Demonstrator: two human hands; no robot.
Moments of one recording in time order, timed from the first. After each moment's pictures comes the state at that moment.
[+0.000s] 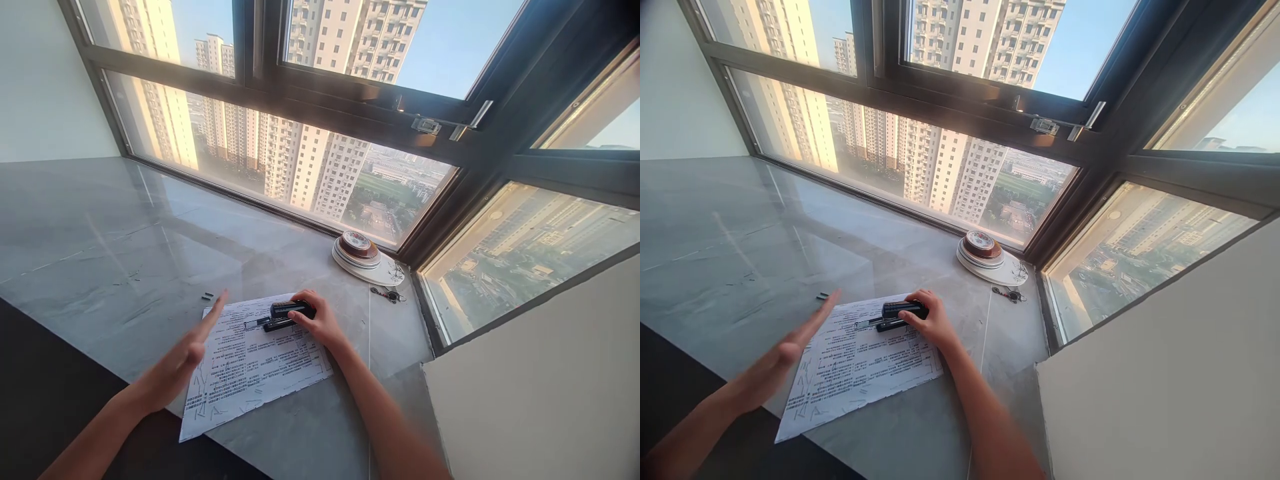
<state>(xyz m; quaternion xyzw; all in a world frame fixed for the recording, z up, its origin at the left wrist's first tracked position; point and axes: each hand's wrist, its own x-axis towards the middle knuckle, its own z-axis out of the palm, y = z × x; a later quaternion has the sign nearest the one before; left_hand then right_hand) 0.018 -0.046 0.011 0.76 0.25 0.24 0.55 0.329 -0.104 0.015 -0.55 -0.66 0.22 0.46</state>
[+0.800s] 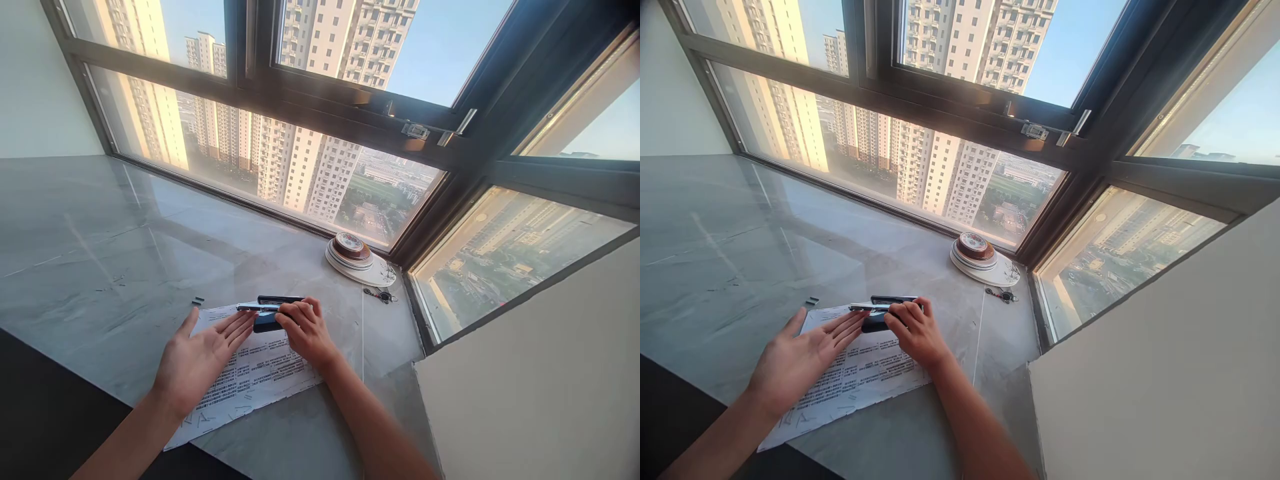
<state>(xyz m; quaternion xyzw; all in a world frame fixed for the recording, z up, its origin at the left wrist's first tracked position) 0.071 -0.060 0.030 0.04 0.15 0.36 0.92 0.312 -0.118 0.002 -0.50 -0.80 -0.15 0.29</state>
